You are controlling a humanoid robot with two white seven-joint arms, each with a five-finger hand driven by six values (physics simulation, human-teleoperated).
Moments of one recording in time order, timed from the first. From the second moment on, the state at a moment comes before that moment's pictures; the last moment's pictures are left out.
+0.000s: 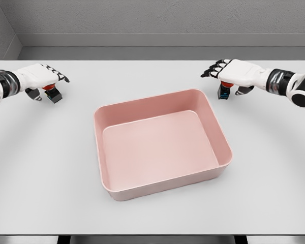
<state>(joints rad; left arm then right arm) -0.84 0.67 -0.73 -1.04 -0.82 -0.38 -0.45 -0.96 -0.62 0.97 -0.91 0.69 -0.61 0.13</state>
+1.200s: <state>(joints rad) -0.84 0.67 -0.74 -1.05 -0.82 -0.38 -0.44 -0.96 -0.62 0.97 -0.91 0.80 -0.61 0.12</state>
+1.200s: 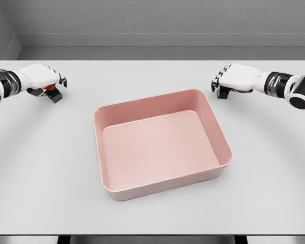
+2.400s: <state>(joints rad) -0.87 0.77 -0.76 -1.19 -0.72 -0.44 -0.45 -0.95 -0.72 0.86 -0.99 0.79 -0.61 0.12</state>
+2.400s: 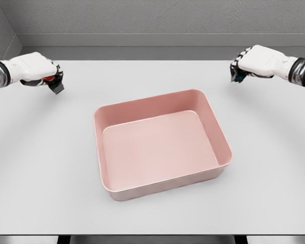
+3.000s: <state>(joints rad) -0.93 0.81 -0.76 -1.30 -0.54 -0.61 -0.46 -0.92 -0.84 0.78 -1.11 0.78 -0.61 0.10</state>
